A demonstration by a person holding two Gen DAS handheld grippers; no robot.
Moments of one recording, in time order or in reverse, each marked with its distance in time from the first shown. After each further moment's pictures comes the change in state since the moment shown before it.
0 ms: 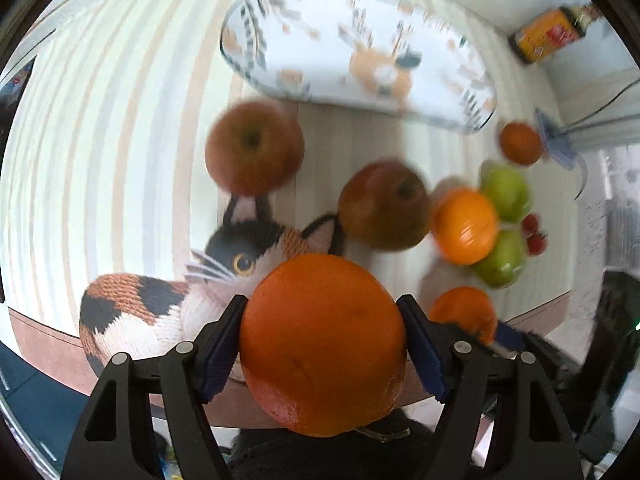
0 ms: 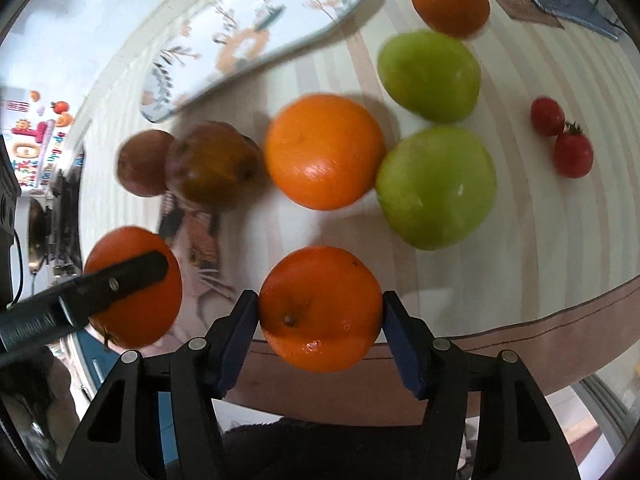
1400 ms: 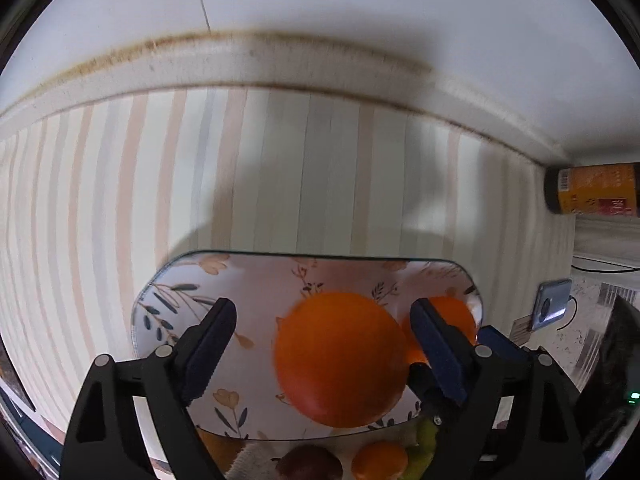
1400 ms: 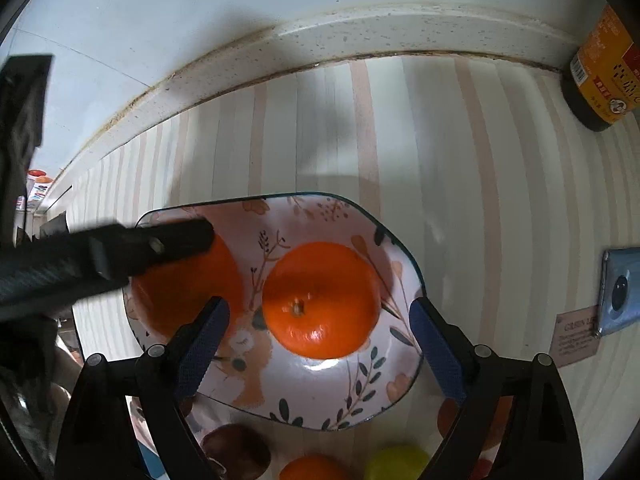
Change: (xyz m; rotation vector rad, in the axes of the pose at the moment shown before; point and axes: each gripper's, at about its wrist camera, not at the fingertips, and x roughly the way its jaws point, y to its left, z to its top) left arm 0.028 -0.032 0.221 -0.055 0.031 0.022; right arm 0.002 0.014 0.263 -0.128 0.018 -0.133
